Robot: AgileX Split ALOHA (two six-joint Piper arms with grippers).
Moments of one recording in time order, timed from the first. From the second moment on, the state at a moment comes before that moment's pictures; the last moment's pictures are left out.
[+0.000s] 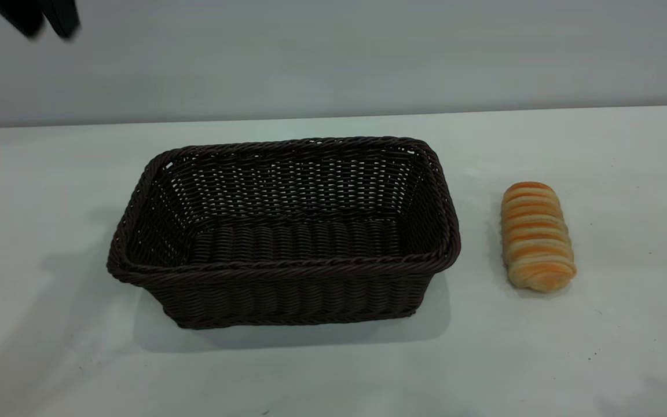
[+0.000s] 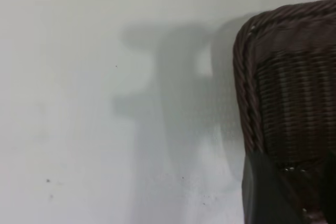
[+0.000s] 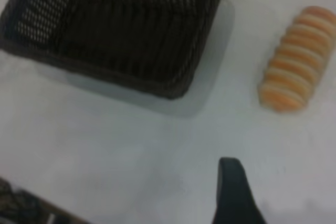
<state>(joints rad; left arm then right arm) -0.22 1.74 -1.49 0.06 0.92 -0.15 -0.03 0.99 -0.58 0.78 0.66 -0.76</state>
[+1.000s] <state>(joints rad) -0.22 1.24 -1.49 0.07 1.10 -0.10 0.14 2.07 -0.97 0.96 0.22 -1.04</state>
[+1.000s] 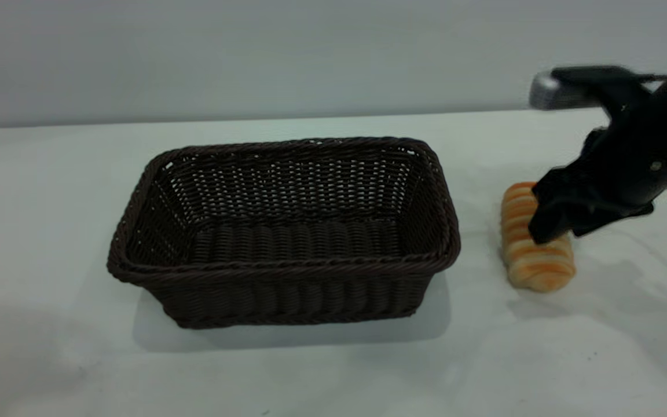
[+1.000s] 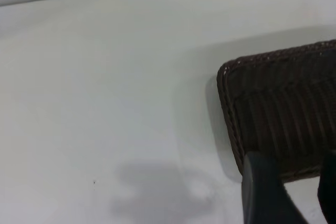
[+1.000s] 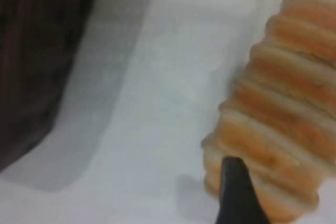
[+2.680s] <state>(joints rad) -0.22 1.22 -1.49 0.12 1.16 -0.10 0.43 1.86 -1.16 1.02 0.48 -1.02</state>
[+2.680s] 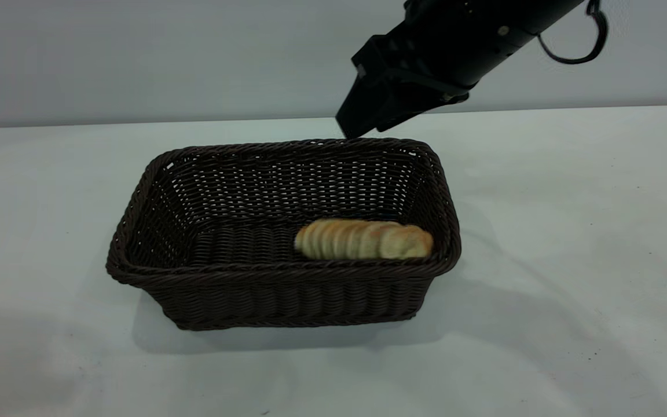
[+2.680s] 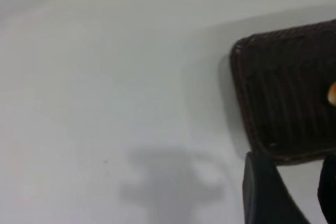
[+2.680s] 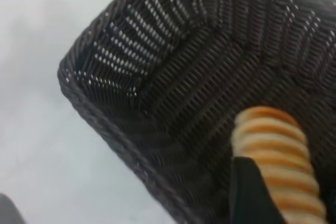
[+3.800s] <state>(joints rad) -0.22 0.44 -0.79 0.24 1.16 -0.18 0.35 0.76 -0.77 0.07 1.09 0.02</state>
